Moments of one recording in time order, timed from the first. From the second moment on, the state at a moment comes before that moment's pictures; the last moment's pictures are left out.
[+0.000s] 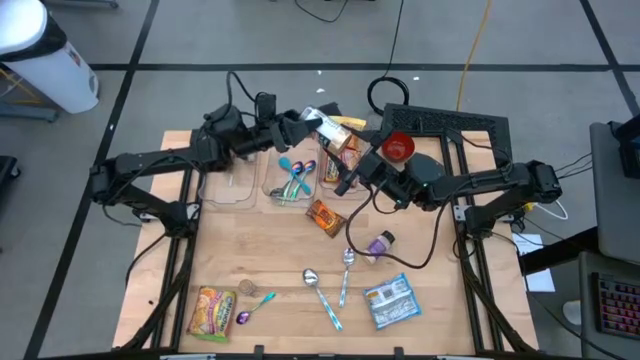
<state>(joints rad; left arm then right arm) 0.30 1.39 1.17 0.43 0.17 -0.78 0.06 1.42 1.18 0.66 0.65 -0.72</state>
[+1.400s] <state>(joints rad) 0.34 1.39 1.17 0.43 0.27 -0.79 0.06 1.41 1.18 0.64 0.65 -0.71</state>
